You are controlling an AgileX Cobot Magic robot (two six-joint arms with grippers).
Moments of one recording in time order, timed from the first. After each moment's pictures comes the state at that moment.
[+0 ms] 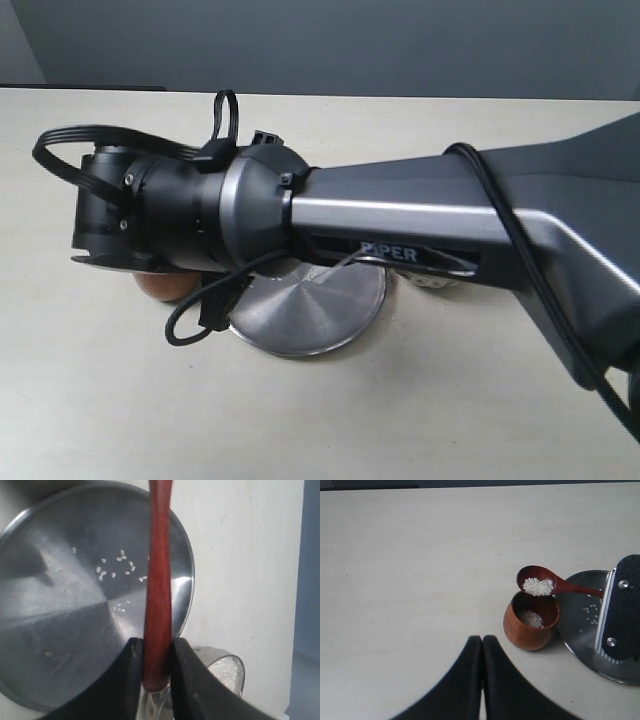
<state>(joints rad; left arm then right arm) 0.00 0.58 -0.57 -0.07 0.67 -0.02 1.14 2.13 -1.67 -0.72 1.22 0.17</state>
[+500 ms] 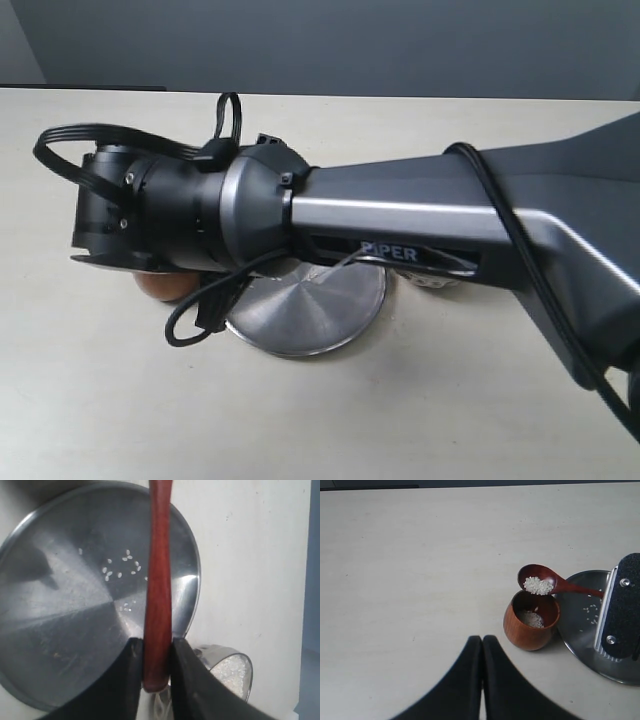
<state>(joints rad) 0.00 0.58 -0.57 -0.07 0.67 -0.02 1.14 2.13 -1.67 -0.71 1.22 0.20</state>
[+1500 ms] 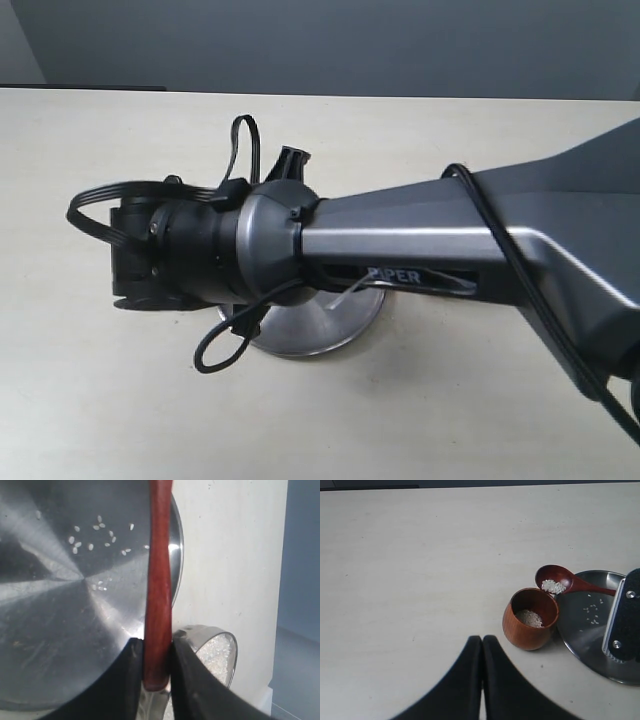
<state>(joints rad) 0.00 0.58 -0.57 -0.07 0.67 -0.02 1.14 2.13 -1.55 -0.83 1.22 0.31</state>
